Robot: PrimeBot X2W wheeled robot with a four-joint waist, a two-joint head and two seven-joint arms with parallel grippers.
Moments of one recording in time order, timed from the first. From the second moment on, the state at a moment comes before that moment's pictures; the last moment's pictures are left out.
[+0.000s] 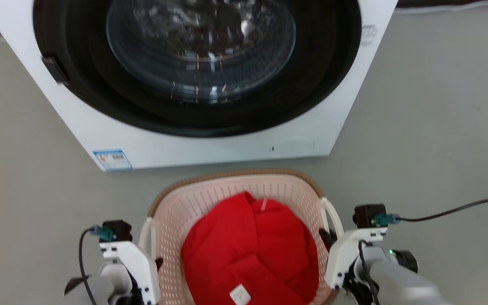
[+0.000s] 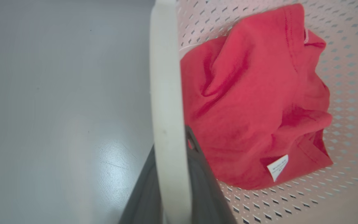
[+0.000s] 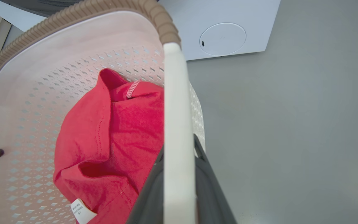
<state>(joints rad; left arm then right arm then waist) -0.62 0.27 -1.28 1.09 -1.47 -0.12 0.01 -0.68 -0.06 1.27 1.20 1.39 0.11 -0.15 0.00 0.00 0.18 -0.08</state>
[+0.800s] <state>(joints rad) -0.82 0.45 -1.29 0.87 -1.41 -0.12 -0.12 -0.92 -0.05 1.25 1.19 1.36 0.11 -0.25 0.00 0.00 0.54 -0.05</state>
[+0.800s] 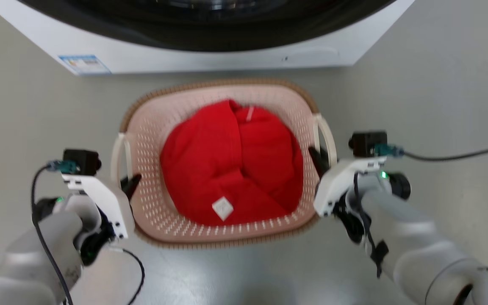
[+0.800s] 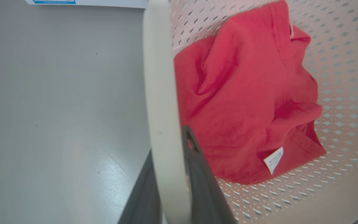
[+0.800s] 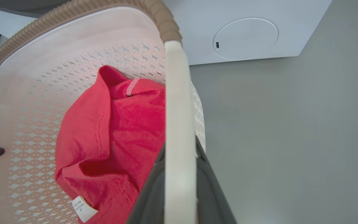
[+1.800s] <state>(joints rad) -1.02 0.54 -1.29 0.78 -1.35 -0.12 -0.25 -1.00 -0.06 0.78 1.09 0.95 0.11 -0.25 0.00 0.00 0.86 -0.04</state>
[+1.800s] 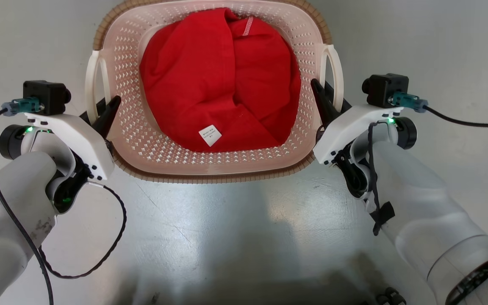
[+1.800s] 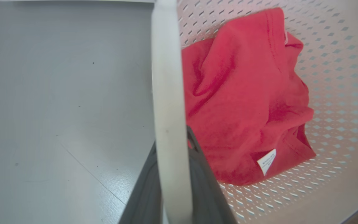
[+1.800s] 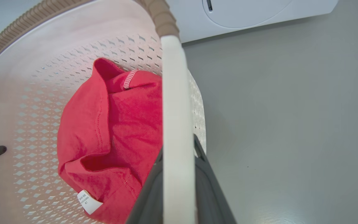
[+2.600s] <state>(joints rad) -1.04 0.54 -1.26 0.76 -1.30 -0.12 -0.26 -0.94 -0.06 0.62 1.02 0.83 0.11 -0.26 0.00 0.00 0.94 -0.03</state>
